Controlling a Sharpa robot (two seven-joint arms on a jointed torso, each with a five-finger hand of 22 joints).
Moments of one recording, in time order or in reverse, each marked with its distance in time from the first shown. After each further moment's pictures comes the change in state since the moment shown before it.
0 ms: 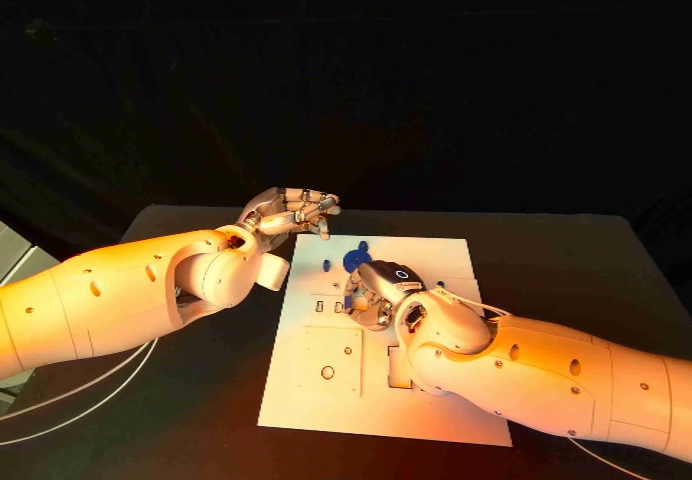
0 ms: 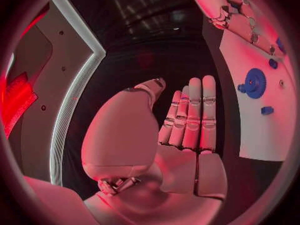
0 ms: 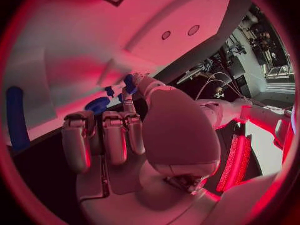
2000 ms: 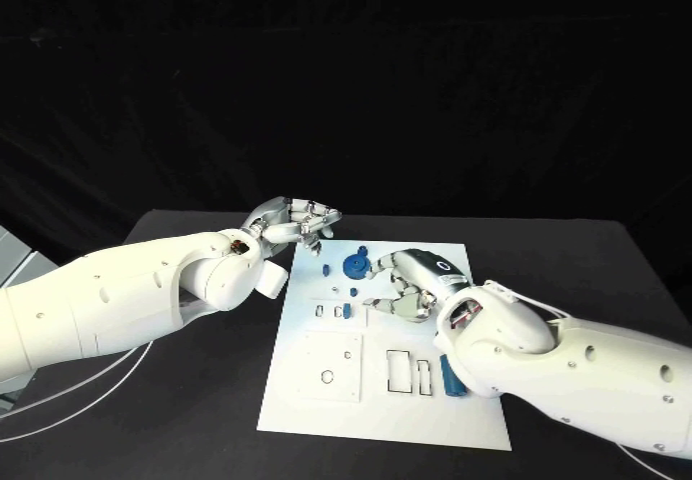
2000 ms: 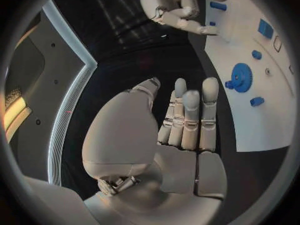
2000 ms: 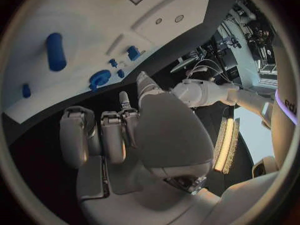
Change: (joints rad) left arm 0.000 0.010 -0.002 -0.034 -0.143 0.011 -0.108; left_hand -0.028 0.025 -0.144 0.041 -0.001 -0.009 -0.050 0.095 0.074 0.012 -0.066 0.560 0.387 0.225 -0.057 0.430 0.301 0.000 0.142 -0.048 0.220 0.206; right arm 0.053 -0.200 0.012 0.159 0.076 -0.077 0.156; right_hand 0.075 0.048 -0.336 0.117 0.025 -0.141 0.045 -0.050 -0.022 -0.005 0.034 -0.139 0.000 0.000 0.025 -0.027 -0.001 0.016 0.002 0.024 -0.135 0.000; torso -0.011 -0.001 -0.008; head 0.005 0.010
